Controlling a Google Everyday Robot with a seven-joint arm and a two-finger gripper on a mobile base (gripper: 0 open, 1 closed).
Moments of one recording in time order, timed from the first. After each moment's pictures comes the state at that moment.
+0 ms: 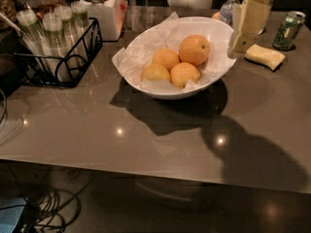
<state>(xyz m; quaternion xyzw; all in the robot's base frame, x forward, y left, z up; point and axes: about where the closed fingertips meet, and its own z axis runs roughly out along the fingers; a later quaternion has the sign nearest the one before) 0.551 -0.143 1.041 -0.71 0.65 -0.03 0.25</state>
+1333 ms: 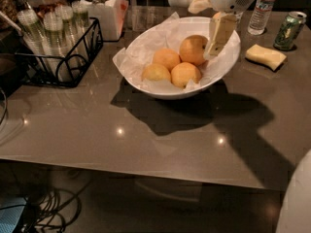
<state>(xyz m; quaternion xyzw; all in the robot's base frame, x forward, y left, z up) 0.626 -0.126 0.978 -0.75 0.62 0.02 0.24</state>
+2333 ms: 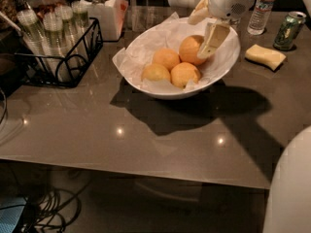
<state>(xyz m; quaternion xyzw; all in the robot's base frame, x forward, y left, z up) 0.649 -0.131 0.955 -0.74 0.62 0.04 0.25</state>
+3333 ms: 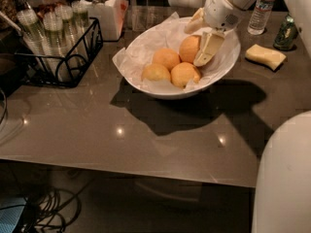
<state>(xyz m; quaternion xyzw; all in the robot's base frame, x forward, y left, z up) 0.659 -0.126 0.924 -0.74 0.62 0.07 0.25</state>
